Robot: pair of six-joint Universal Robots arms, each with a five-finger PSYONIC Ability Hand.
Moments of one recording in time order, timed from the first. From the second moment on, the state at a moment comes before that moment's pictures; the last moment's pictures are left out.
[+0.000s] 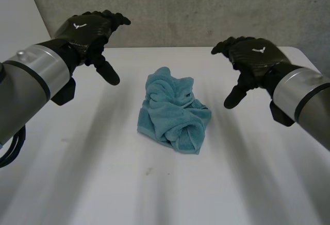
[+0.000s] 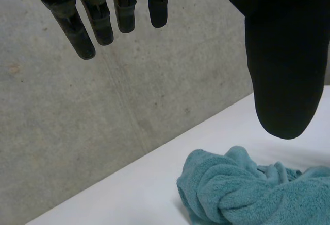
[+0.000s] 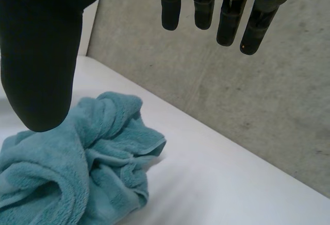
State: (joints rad) left arm 4.29 -1.74 -1.29 2.97 -1.42 3.22; right arm 1.98 -1.42 1.41 0.19 1.38 3.00; left_hand 0.19 0.21 0.22 0.21 0.05; right_hand 0.21 0.23 0.21 0.23 0.06
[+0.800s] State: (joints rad) left arm 4.03 -2.31 -1.31 3.51 -1.43 3.26; right arm 1.95 -1.07 1.46 -0.05 1.41 3.00; left_hand 0.88 0.85 0.84 0.83 0.65; right_hand 0.21 0.23 0.21 0.23 0.06
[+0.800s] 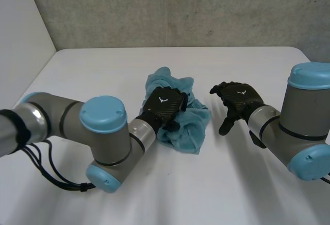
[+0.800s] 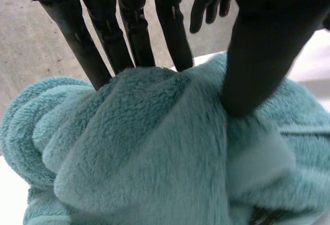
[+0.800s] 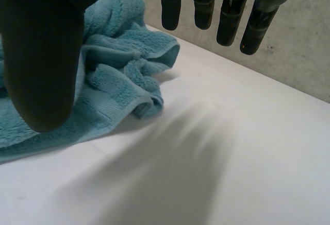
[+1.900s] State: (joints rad) left arm 4.09 -1.46 -1.59 3.45 -1.57 3.30; right arm 2.09 -0.89 1.19 -0.18 1.35 3.35; left_hand 1.08 1.20 1.19 1.20 0.96; right_hand 0.94 1.18 1.17 1.18 0.95
